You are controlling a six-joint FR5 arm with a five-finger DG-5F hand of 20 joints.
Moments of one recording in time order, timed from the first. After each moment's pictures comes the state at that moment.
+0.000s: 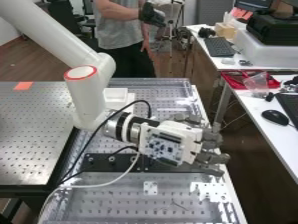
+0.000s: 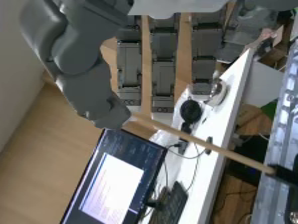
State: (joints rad) arm 1.45 -2.27 -1.58 -2.39 -1.30 0.34
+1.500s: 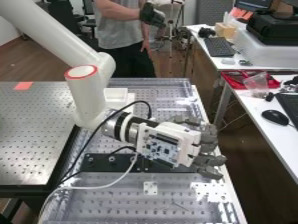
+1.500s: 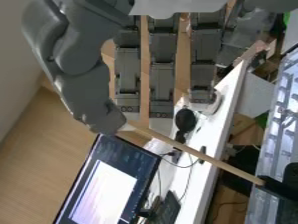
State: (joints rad) arm 1.46 -2.26 -1.58 -2.38 -1.23 0.32
